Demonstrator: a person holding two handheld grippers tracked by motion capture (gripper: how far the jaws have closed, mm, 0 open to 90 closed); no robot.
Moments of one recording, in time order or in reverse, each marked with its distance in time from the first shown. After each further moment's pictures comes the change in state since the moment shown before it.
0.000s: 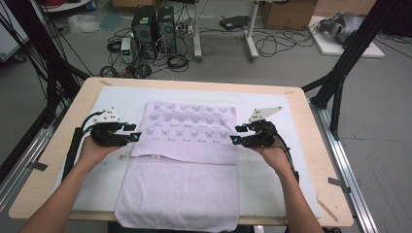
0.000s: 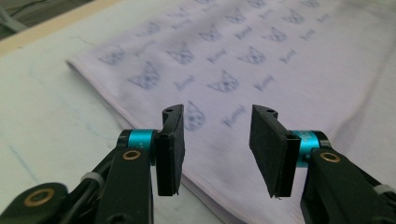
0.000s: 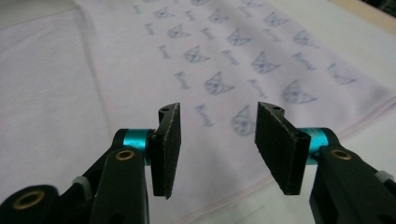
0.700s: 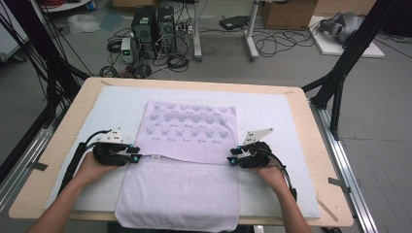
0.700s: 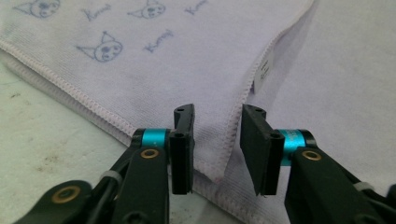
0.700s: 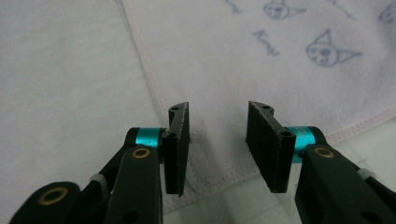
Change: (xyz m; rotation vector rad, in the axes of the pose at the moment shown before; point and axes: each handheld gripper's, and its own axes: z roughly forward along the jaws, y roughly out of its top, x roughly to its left) left arm -0.020 -0.037 0.009 0.107 -0.126 0.056; right arm 0.023 -0.053 0.028 0.071 0.076 -0.016
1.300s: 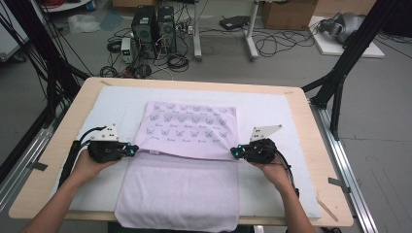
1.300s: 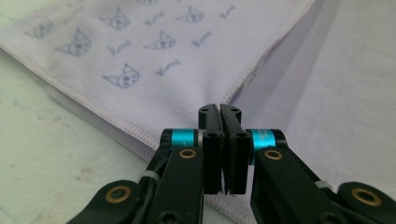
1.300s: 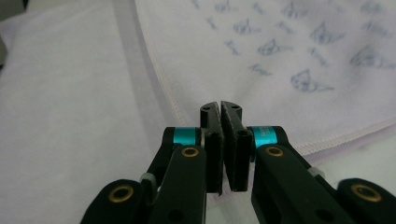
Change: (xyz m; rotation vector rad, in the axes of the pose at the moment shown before) left arm -0.010 0.021 -0.028 -0.058 0.047 0.029; right arm 0.002 0.016 -0.028 -0.105 0.025 -0.024
